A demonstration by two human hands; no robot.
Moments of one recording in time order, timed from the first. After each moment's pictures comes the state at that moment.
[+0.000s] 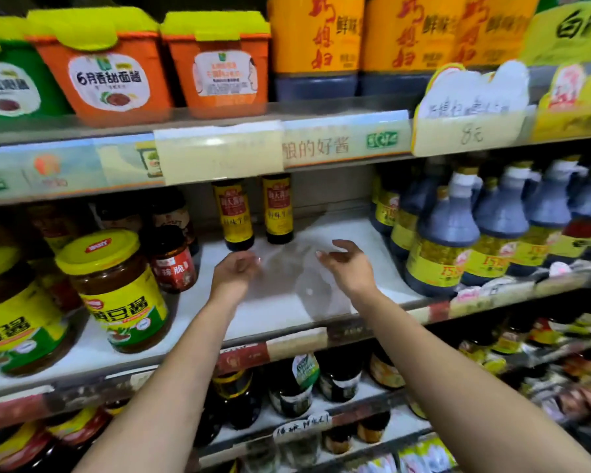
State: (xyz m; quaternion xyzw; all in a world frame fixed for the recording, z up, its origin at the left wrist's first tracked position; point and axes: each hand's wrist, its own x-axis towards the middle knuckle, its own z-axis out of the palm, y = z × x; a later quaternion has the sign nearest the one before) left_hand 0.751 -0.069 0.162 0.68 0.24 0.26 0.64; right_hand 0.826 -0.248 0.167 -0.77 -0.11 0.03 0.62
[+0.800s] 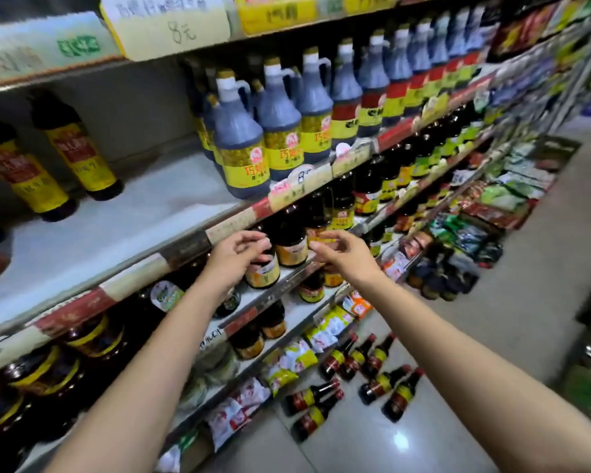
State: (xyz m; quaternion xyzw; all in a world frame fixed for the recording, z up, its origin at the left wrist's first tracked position) left_hand 0.685 -0.331 0.143 0.77 0.02 -0.04 0.64; right_hand 0.688 -0.528 0.104 -0.75 0.02 0.00 0.66
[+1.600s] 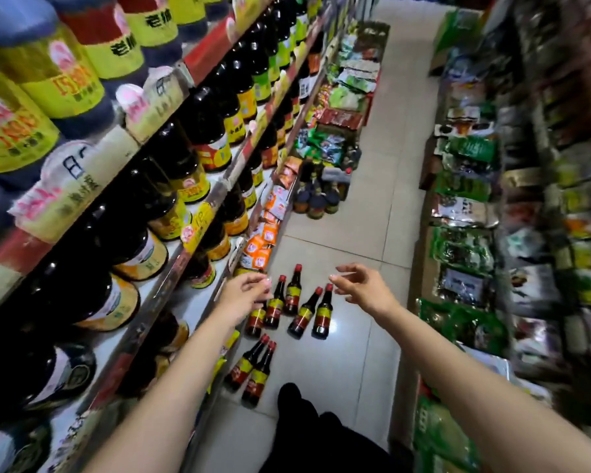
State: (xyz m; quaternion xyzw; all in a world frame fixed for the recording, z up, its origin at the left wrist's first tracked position) left_hand 0.739 -0.506 -0.028 0.75 -0.02 -0.37 0.55; right_hand 0.612 -0.693 -0.021 -0.68 0.37 0.02 0.64
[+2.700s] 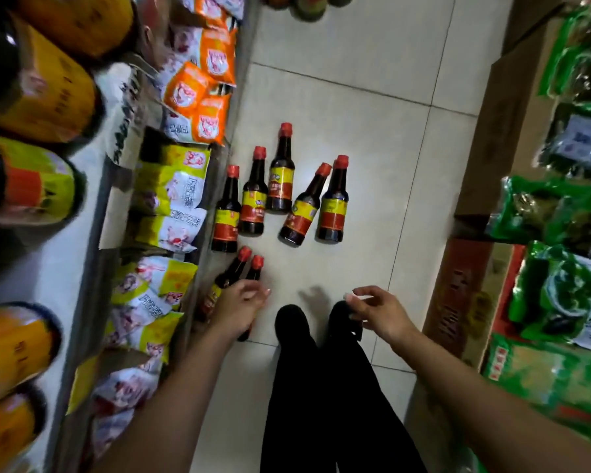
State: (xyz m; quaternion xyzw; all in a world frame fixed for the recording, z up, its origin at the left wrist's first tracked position) left_hand 0.774 -0.505 -0.495 0.77 0.11 -0.53 0.34; right_hand 0.618 -0.679 -0.461 -0.48 0.60 0.22 0.60
